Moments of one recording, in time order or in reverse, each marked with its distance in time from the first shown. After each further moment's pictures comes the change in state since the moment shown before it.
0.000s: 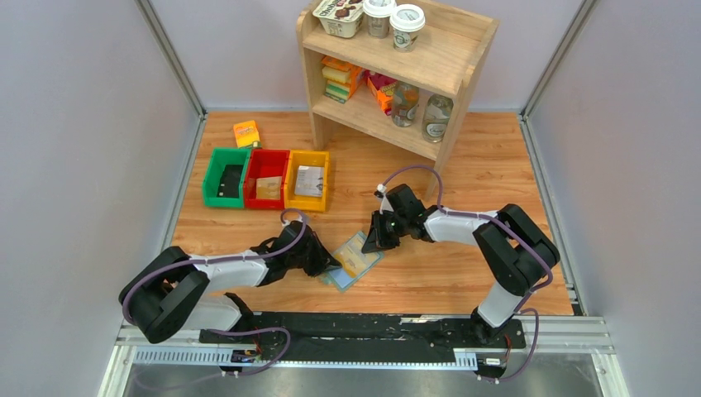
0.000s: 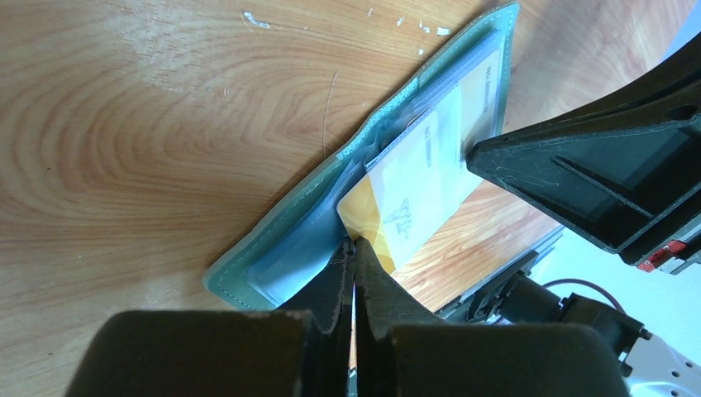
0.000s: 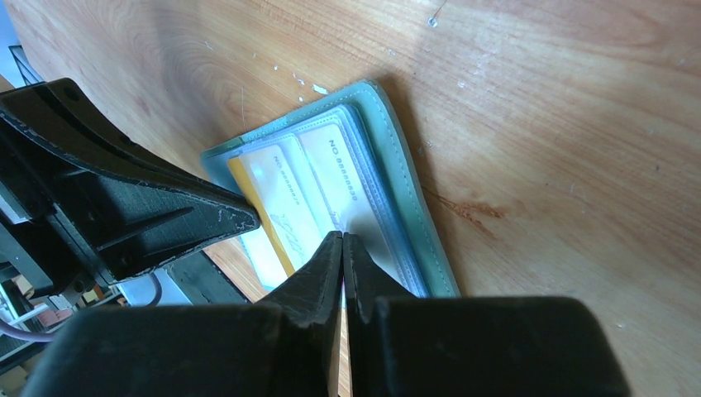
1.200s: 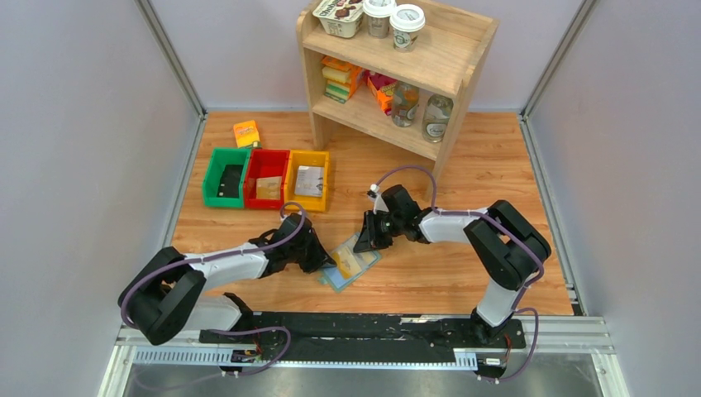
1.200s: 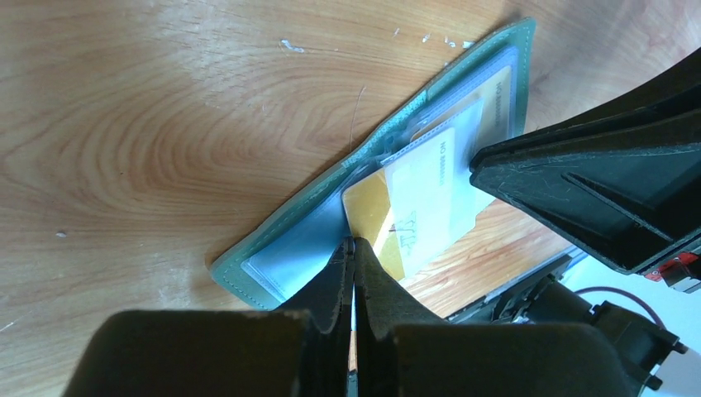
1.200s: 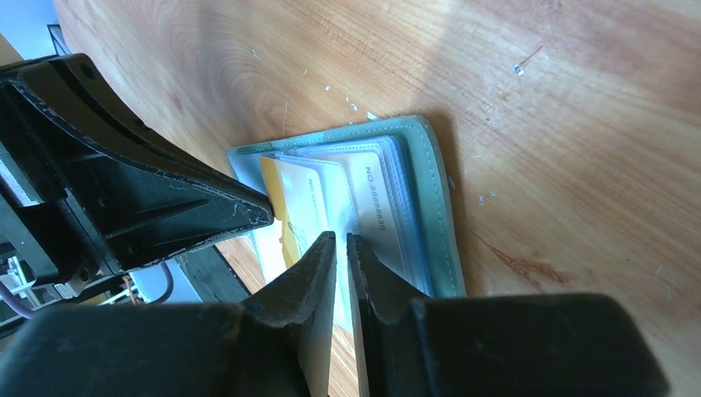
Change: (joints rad) left arm 0.054 -0.007 0.097 -0.212 0.018 0.099; right arm 0.028 0.053 0.000 0.132 -0.061 0.005
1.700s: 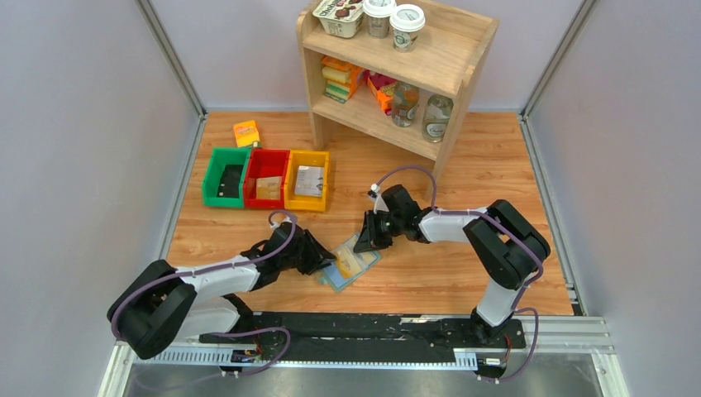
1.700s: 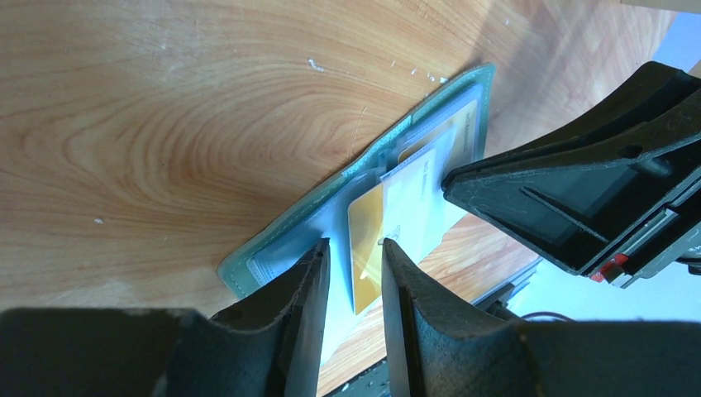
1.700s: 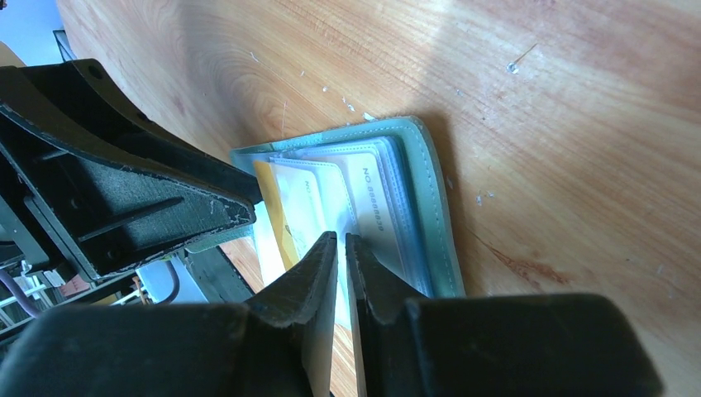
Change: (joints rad) left arm 0.000 -0.104 -0.134 0.158 -0.074 -0.141; right arm -0.002 0.009 0.003 0.000 -0.007 0.024
